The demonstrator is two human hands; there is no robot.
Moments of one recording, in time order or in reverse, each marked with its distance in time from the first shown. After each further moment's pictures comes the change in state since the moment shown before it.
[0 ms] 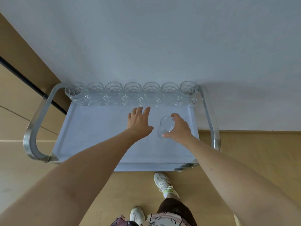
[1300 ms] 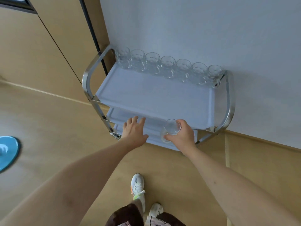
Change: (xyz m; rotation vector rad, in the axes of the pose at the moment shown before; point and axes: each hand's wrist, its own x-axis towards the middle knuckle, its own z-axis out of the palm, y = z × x) left_hand -0.274 -0.073 0.076 -0.031 0.011 -0.226; right_hand -0.211 0.025 0.107 0.124 0.067 -0.147
